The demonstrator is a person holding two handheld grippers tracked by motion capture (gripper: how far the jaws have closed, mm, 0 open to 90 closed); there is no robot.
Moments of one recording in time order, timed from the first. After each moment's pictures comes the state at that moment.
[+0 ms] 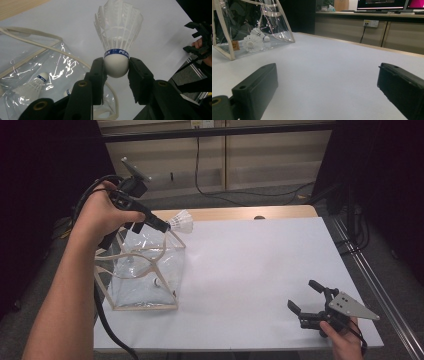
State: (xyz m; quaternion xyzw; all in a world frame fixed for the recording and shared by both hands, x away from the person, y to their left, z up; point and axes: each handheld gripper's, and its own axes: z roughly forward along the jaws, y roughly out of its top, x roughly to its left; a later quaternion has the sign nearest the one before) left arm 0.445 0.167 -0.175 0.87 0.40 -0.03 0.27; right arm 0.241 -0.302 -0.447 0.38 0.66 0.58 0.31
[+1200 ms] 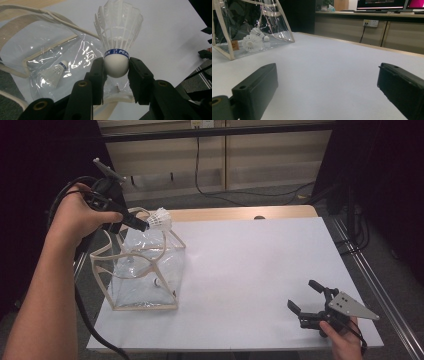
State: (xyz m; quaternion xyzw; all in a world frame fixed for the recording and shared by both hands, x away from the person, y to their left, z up) left arm 0.442 0.214 -0.171 0.85 0.45 0.00 0.27; right arm 0.241 -0.302 -0.447 0.38 0.66 0.58 0.31
